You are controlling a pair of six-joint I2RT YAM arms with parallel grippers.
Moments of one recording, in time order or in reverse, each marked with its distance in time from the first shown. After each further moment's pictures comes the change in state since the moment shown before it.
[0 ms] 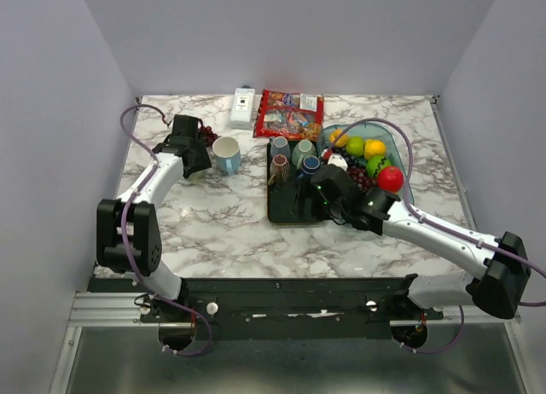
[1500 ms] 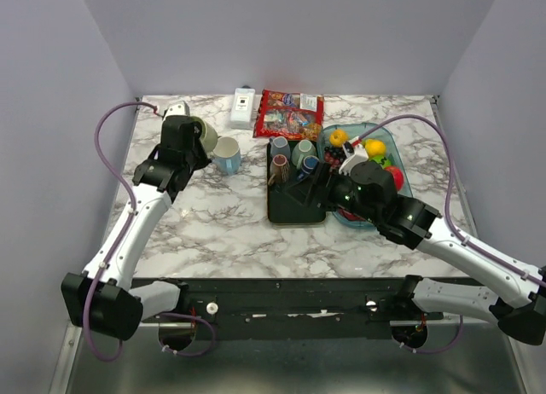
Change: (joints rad) left arm -0.158 -0.472 -0.003 -0.055 0.074 -0.095; right arm 0.001 -0.211 0.024 0.220 -0.145 0.080
